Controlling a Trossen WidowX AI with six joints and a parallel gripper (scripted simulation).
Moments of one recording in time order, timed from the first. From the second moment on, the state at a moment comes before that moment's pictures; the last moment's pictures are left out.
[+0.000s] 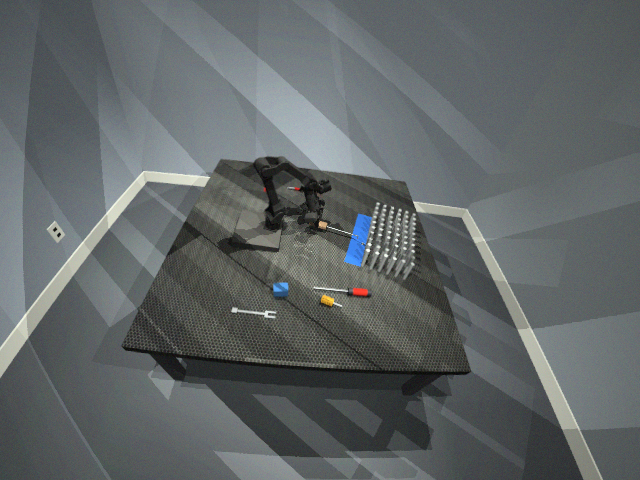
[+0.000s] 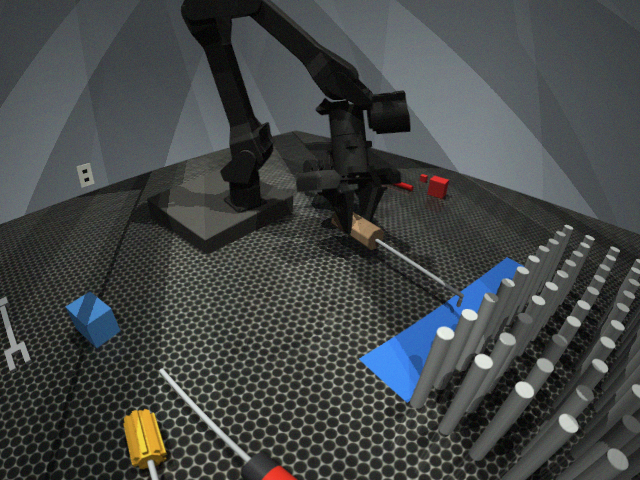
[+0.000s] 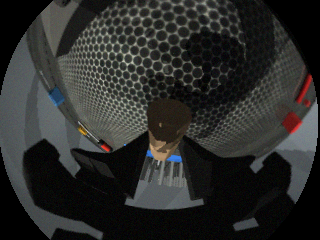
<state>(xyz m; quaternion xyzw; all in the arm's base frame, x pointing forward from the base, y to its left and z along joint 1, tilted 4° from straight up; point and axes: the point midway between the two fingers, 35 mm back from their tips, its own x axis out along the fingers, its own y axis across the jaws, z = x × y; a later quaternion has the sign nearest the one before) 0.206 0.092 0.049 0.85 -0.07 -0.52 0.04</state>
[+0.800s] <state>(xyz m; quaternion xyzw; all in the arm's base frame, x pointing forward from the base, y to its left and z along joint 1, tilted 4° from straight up) 0.207 0.100 0.144 0.85 -0.08 -0.52 0.04</state>
